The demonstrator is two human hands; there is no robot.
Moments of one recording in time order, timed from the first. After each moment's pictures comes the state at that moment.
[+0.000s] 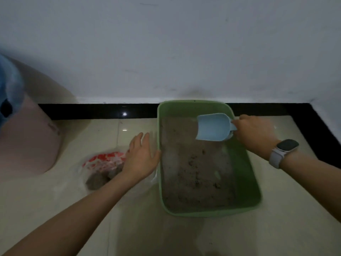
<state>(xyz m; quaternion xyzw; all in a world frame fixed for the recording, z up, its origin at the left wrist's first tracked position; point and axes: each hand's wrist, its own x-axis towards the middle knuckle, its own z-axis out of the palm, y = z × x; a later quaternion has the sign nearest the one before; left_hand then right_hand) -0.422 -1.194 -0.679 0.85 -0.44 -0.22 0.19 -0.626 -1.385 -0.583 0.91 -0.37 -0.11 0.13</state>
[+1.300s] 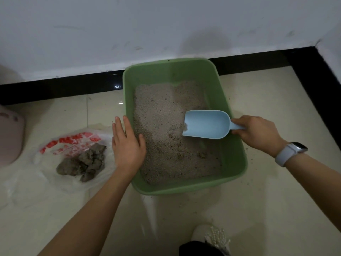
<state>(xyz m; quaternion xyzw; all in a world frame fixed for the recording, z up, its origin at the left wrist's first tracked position) -0.490 -1.219 -0.740 0.90 -0.38 -0.16 0.18 -0.744 -1.404 -0.675 0.87 -0.47 -0.09 -0.13</state>
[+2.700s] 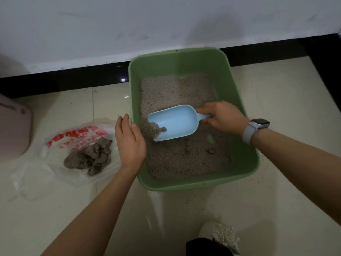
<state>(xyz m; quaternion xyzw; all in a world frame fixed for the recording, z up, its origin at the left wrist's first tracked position) -0.489 -1.215 -0.749 0.87 -0.27 -0.15 0.38 -0.657 -1.401 -0.699 0.92 -0.29 -0.06 -0.24</state>
